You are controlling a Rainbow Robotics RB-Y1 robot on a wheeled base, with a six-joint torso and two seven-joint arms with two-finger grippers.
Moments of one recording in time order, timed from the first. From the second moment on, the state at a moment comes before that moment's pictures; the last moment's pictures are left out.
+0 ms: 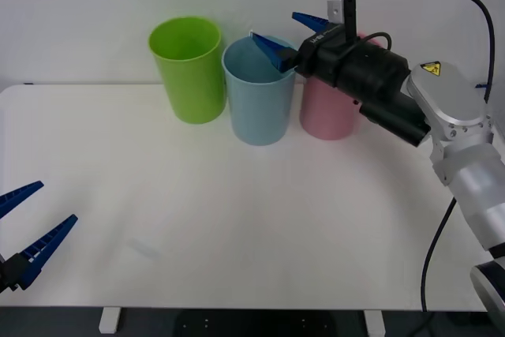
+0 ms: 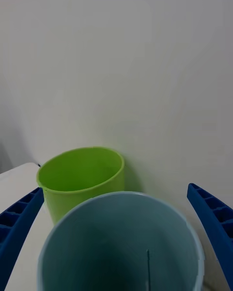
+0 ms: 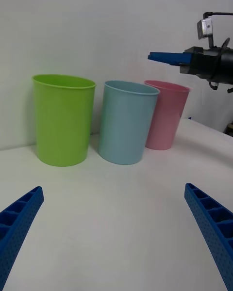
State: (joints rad) right arm -0.71 -0.40 0.18 -1.20 1.21 -0.56 -0.21; left arm 0.35 0.40 0.52 -1.66 -0.96 -1.22 0.00
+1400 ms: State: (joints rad) right arm 0.07 -0.65 -0.15 -1.72 1.03 -0.92 -0.10; left arm 0.35 0.40 0.52 -1.66 -0.96 -1.22 0.00
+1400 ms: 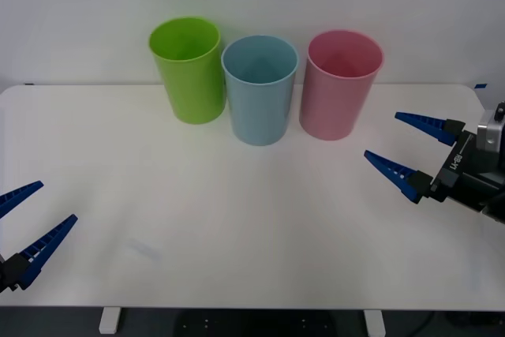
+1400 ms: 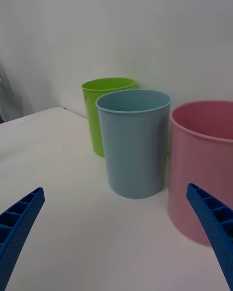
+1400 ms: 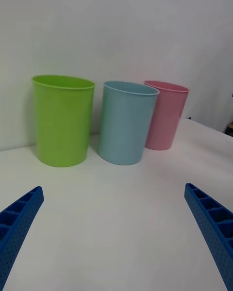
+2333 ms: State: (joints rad) right arm 0.31 -0.57 -0.39 -1.79 1.11 -1.17 0.02; left arm 0.35 0.40 0.52 -1.66 -0.96 -1.22 0.00
